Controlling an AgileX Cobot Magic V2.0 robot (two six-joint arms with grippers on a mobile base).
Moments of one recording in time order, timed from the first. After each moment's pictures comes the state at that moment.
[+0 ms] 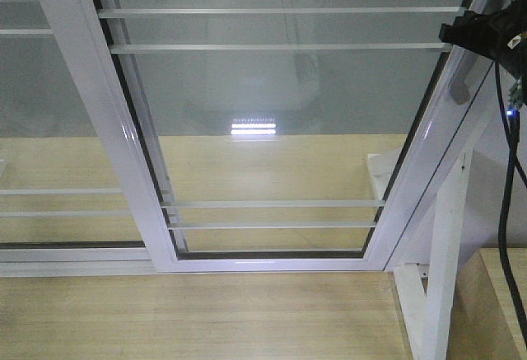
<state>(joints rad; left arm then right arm) -0.06 0.62 -0.45 0.15 0.19 -0.11 -0.08 1.84 -1.14 0.02 -0.37 -0.03</state>
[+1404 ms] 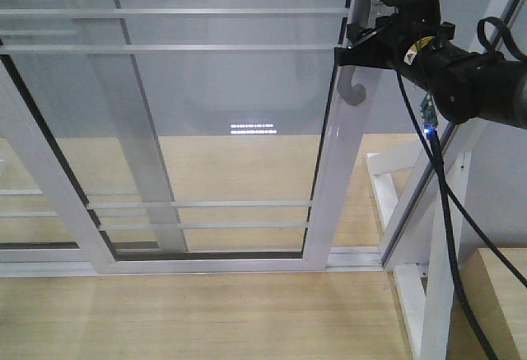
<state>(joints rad) -0.06 0.62 -0.45 0.15 0.18 -0.11 0.21 1.84 -1.14 -0.17 -0.35 0.08</state>
